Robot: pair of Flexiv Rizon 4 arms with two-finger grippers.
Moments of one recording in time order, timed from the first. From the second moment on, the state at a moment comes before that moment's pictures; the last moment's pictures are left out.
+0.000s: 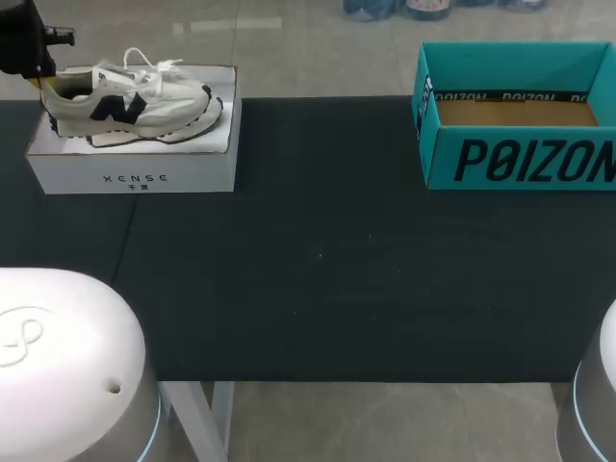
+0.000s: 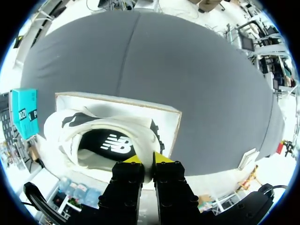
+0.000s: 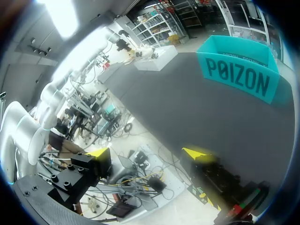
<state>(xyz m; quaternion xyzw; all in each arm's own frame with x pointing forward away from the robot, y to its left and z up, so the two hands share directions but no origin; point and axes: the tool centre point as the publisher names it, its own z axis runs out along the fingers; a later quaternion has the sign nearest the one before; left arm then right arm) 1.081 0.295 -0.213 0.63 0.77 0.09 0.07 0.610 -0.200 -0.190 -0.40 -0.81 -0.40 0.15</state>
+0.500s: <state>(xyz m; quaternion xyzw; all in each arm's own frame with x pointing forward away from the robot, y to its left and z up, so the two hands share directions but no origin) 1.055 0.254 -0.131 0.63 0.77 0.11 0.08 0.610 -0.200 -0.190 -0.40 -0.81 -0.40 0.15</state>
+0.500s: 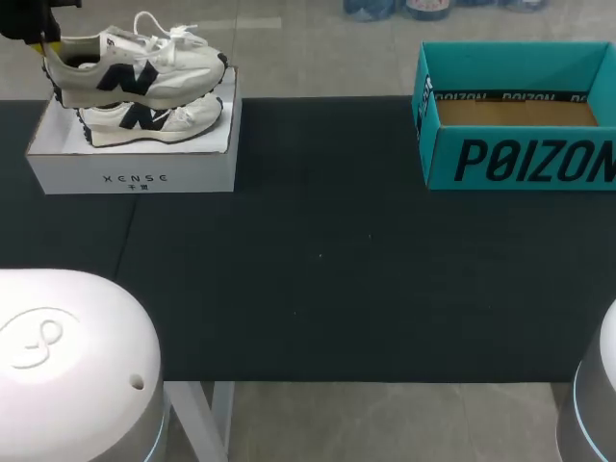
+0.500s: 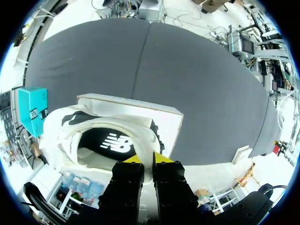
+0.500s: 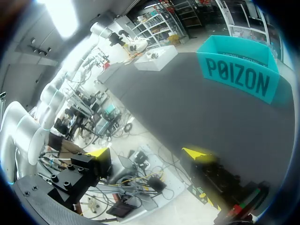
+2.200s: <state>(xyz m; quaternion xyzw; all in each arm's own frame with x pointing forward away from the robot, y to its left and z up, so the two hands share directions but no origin) 0.829 -0.121 -0.252 0.69 0.72 0.08 0.10 0.610 -0.200 -0.190 -0.40 -0.81 -0.40 0.15</state>
